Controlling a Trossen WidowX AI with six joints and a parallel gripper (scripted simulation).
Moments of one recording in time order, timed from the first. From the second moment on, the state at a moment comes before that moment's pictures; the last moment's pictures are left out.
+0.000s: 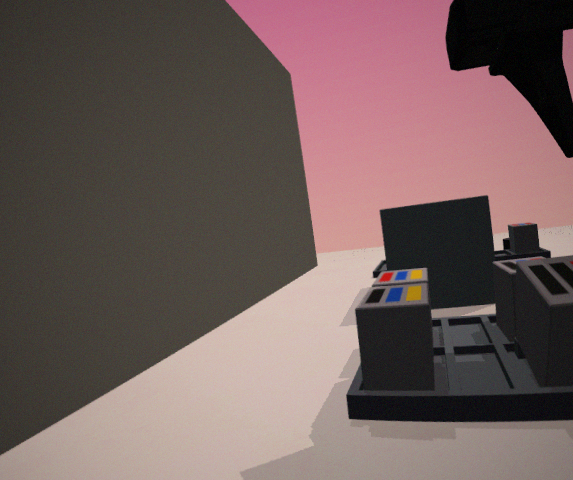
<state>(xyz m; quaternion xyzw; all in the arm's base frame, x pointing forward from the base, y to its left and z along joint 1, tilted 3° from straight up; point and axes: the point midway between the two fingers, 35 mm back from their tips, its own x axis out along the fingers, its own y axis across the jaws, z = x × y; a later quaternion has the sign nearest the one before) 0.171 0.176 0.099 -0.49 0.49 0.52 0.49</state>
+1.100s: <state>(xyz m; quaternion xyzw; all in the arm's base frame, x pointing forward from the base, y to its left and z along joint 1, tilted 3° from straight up) 0.167 0.176 0.049 -0.50 0.48 0.52 0.49</state>
